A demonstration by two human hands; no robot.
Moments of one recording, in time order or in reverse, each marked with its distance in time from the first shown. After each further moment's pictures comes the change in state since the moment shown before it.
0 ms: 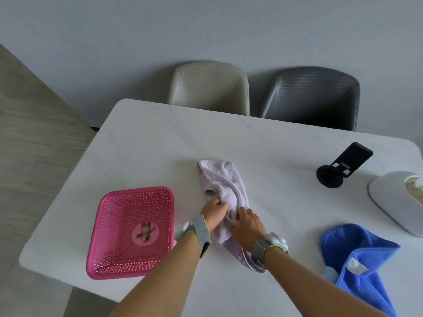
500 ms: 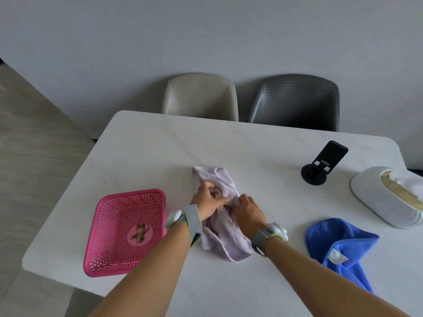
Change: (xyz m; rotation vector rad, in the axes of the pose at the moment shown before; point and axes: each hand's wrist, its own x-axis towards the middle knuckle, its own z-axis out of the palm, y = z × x) left_hand -0.027 0.032 -0.006 0.127 0.132 0.229; right_hand -0.017 0.015 -0.057 0.073 0.145 -0.084
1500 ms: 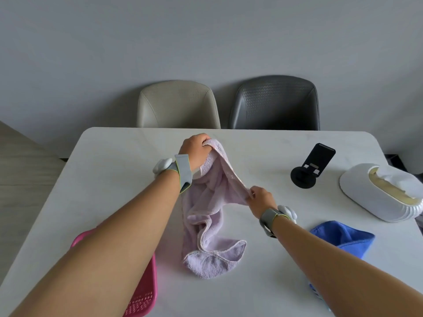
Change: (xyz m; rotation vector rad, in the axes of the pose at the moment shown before) left_hand 0.150 0.121 -0.070 0.285 0.148 0.467; right_hand 0.091 0.042 -0.043 0.135 0.050 0.367
